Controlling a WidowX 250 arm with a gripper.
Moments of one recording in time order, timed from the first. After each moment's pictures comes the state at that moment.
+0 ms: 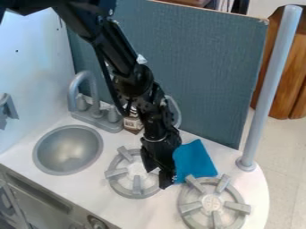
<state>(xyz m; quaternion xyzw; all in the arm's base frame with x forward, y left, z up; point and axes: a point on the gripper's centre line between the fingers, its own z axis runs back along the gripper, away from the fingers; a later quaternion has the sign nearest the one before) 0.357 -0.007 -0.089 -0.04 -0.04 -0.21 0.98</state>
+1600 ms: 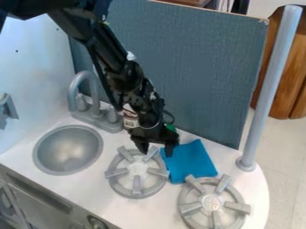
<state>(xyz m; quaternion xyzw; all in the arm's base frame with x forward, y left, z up) 0.413 0.033 -0.085 -0.03 -0.16 0.17 0.97</state>
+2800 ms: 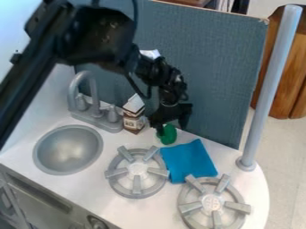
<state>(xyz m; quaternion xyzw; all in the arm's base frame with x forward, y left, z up) 0.497 0.040 -0.097 -0.03 -0.15 0.42 0.89</state>
